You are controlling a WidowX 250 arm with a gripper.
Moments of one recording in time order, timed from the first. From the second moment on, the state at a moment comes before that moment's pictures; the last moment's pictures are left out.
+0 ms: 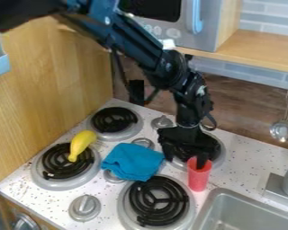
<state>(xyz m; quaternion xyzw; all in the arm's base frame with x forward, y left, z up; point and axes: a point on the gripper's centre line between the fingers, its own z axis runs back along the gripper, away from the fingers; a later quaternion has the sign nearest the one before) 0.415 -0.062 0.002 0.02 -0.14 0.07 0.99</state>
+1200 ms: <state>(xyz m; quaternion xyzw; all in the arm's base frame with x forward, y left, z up) 0.407 -0.059 0.030 -0.02 -0.20 0.15 0.97</state>
